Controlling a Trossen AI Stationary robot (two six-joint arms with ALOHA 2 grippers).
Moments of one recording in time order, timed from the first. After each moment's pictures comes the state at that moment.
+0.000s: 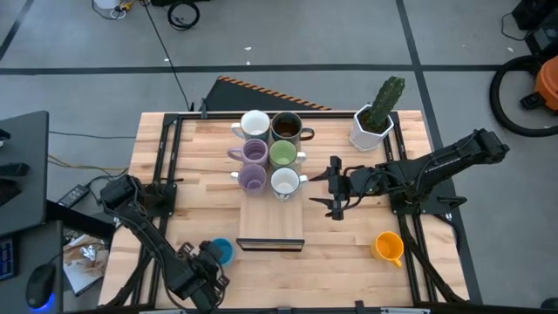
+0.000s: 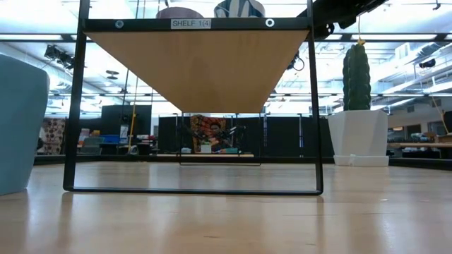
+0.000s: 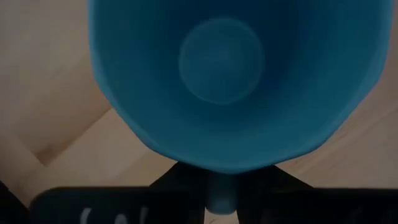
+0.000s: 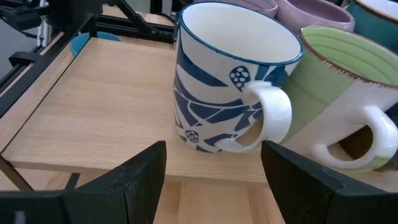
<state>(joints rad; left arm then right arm) -0.91 1.85 1.34 -1.09 -0.21 -1.78 0.25 1.13 0.76 -0.08 0.33 -0.04</state>
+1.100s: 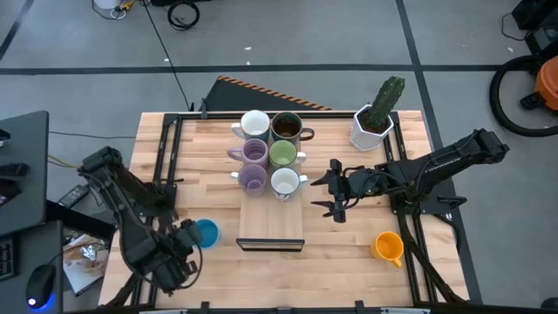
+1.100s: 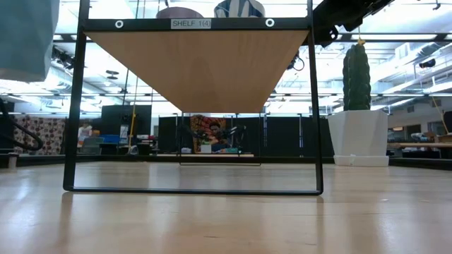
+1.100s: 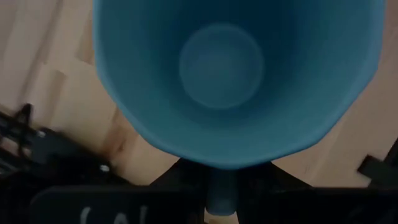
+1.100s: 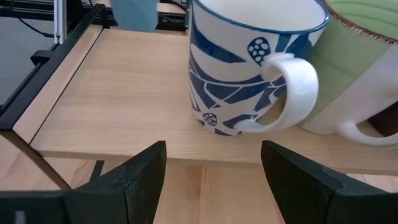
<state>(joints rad) -0.95 1.51 1.34 -1.43 -0.33 -1.37 0.26 1.13 0.76 -0.13 0.28 0.05</state>
